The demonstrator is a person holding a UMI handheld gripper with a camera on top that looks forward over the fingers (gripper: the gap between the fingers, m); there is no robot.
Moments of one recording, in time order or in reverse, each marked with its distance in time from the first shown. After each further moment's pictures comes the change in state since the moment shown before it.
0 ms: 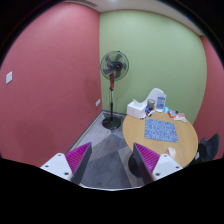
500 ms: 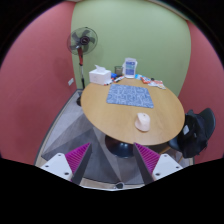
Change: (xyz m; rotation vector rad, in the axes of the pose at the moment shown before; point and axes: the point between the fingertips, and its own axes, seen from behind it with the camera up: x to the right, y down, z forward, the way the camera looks) arm 0.207 0.180 0.044 -0.210 0.184 0.101
